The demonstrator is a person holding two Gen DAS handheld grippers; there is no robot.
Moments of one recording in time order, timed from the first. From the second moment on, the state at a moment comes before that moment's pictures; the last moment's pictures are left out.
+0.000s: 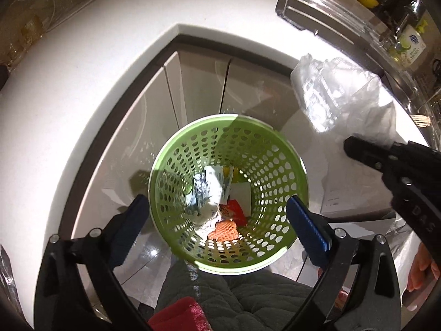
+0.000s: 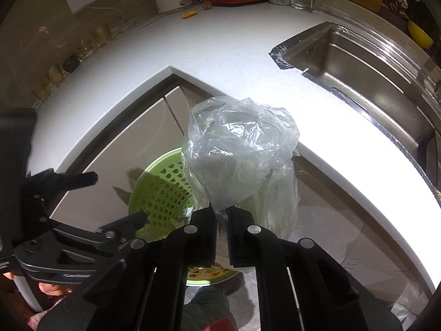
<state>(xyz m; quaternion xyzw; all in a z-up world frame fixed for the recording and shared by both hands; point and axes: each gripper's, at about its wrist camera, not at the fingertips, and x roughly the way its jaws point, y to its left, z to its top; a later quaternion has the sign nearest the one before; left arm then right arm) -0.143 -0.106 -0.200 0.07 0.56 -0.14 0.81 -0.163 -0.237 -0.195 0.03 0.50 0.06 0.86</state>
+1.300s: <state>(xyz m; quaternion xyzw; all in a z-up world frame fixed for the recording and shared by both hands) -0.133 -0.107 -0.117 0.05 0.47 -0.13 0.87 -0.148 -0.263 -0.161 -0.03 0.44 0.04 0.90</state>
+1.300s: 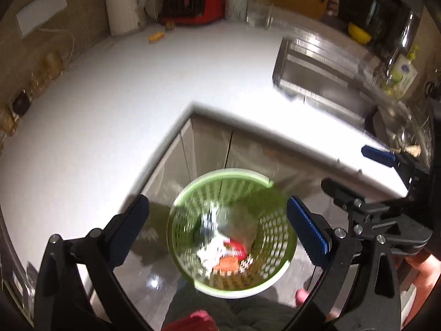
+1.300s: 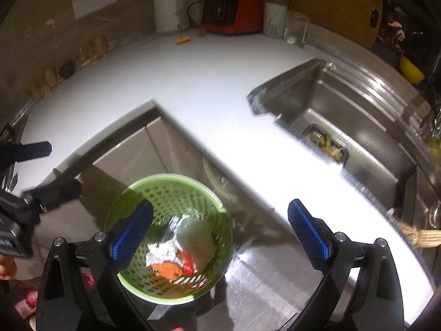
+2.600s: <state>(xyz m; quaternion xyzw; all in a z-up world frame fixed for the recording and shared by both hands) 0.343 -0.059 -0.164 0.09 0.42 -0.26 0.86 0.239 -0.228 -0.131 0.03 0.39 0.03 0.92</state>
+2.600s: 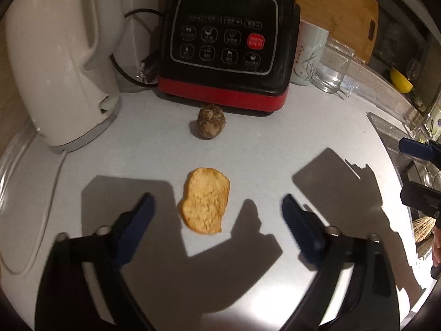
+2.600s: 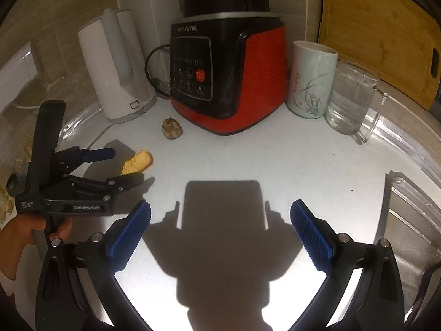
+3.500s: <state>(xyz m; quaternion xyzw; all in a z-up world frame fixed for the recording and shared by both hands) 0.354 -0.067 -0.174 0.08 0.43 -0.23 0.87 0.261 -0.217 -0.139 0.02 0.40 0.04 0.91</state>
